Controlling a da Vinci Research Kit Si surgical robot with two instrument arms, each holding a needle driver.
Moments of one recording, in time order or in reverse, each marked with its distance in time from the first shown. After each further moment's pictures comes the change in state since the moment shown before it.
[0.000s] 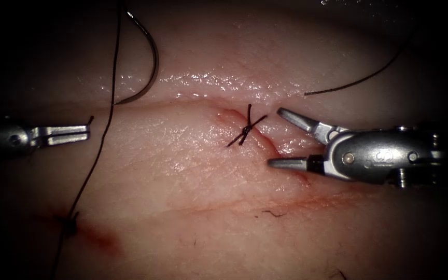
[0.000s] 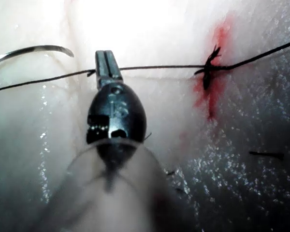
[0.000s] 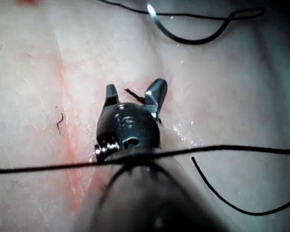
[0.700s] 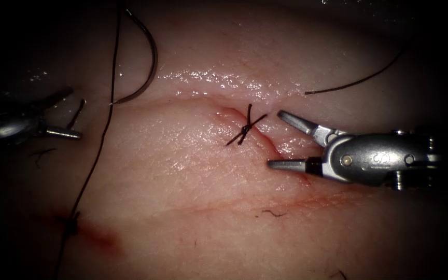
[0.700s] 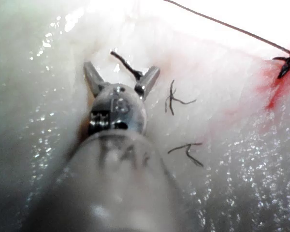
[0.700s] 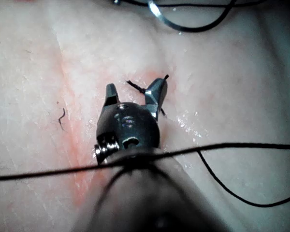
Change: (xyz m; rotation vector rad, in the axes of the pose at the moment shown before) right arm -0.001 -0.001 0.000 -0.009 -0.006 0.029; left arm -0.011 -0.002 0.000 0.150 -0.244 -0.417
